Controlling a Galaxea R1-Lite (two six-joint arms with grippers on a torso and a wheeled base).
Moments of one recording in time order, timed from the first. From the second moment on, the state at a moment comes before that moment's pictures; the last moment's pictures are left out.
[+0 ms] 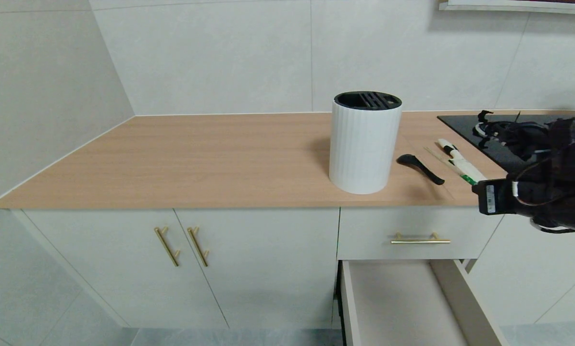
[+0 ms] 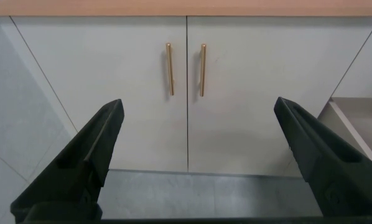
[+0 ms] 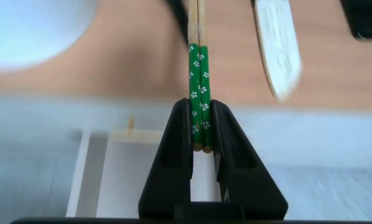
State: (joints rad) left arm 0.00 0.00 0.00 0.00 0.05 -0.01; right arm 0.27 1.52 -0.89 -0.18 -0.28 0.02
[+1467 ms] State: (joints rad) left arm 0.00 0.00 0.00 0.00 0.05 -0.01; right arm 0.47 1.17 -0.79 0.32 -0.05 0.02
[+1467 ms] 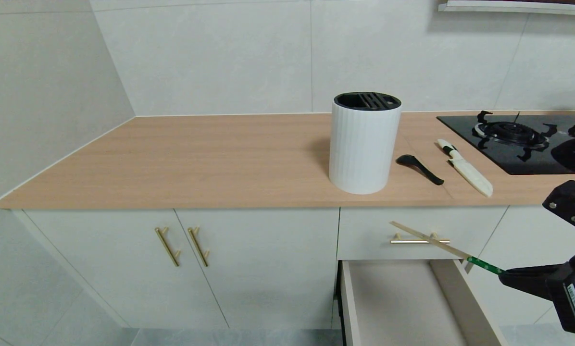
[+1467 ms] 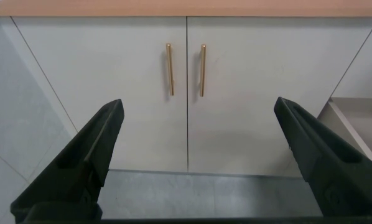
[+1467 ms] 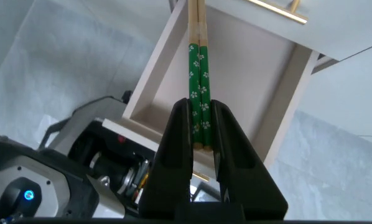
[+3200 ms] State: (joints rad) left arm 0.00 0.00 0.00 0.00 0.05 -0.01; right arm 0.49 1.27 -0.74 0.28 -0.06 0.00
